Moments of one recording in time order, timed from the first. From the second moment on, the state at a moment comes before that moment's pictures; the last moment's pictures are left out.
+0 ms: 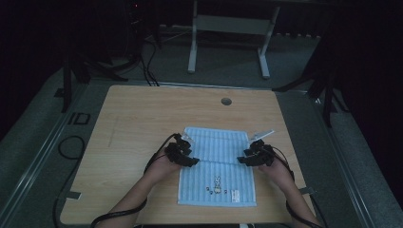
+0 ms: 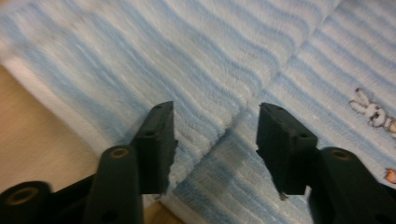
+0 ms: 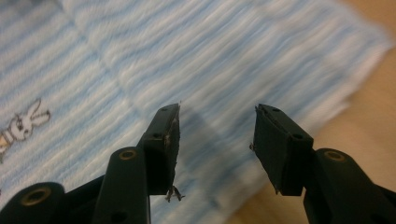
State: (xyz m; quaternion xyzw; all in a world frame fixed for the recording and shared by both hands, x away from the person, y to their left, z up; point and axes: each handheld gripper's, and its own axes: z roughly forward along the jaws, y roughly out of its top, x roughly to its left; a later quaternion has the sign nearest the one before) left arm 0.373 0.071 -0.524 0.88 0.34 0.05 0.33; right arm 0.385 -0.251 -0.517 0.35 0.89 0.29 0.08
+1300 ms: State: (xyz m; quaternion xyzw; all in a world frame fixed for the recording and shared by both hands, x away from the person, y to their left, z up) left arm 0.459 0.092 -0.482 0.81 0.43 0.09 0.39; right arm 0.480 -0.245 -0.487 0.44 0.85 0.25 0.14
